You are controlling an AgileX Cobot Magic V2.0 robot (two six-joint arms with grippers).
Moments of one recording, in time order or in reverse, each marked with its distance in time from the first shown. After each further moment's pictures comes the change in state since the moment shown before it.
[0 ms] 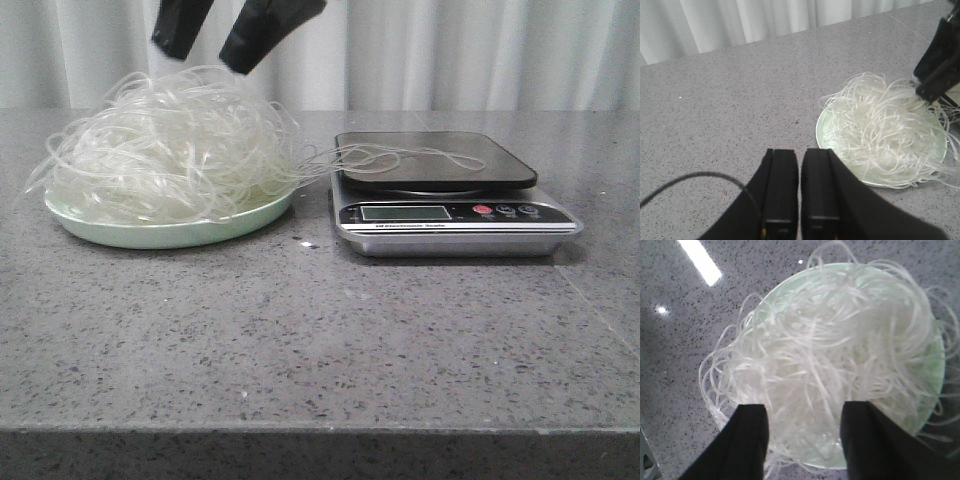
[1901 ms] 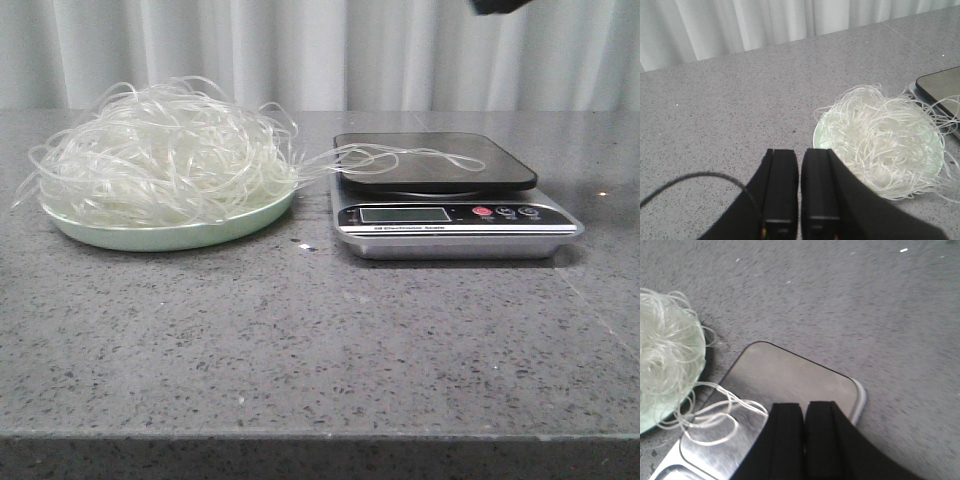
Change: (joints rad) left arm 0.000 0.000 0.000 0.002 -0.026 -0.014; right arm -0.289 -0.618 0.846 -0.148 -0.661 0.003
